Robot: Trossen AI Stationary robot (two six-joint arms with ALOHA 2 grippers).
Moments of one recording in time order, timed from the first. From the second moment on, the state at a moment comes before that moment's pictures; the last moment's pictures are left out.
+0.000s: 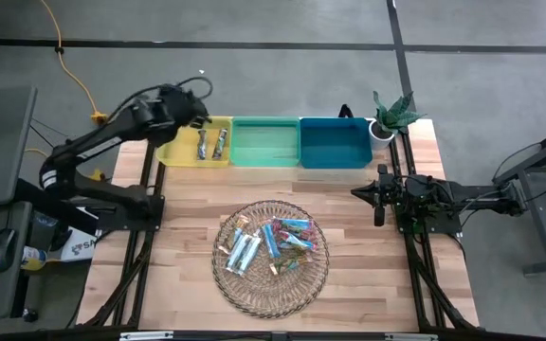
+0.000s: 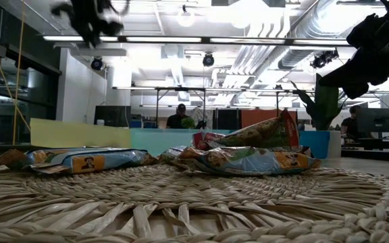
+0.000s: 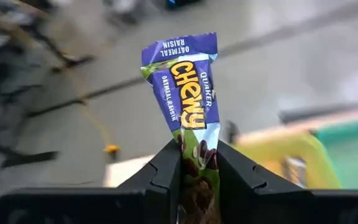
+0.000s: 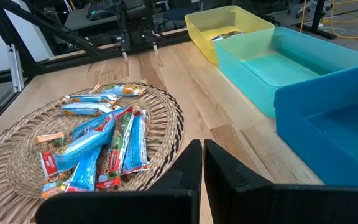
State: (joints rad) left arm 0.54 1.20 1.32 -1.12 -0.93 -0.52; right arm 0.01 0.13 0.14 -0.27 0.17 0.23
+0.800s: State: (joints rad) left arm 0.96 1.43 1.04 -0.85 -0.31 -0.34; right arm 0.01 0.13 0.14 -0.27 0.17 0.23
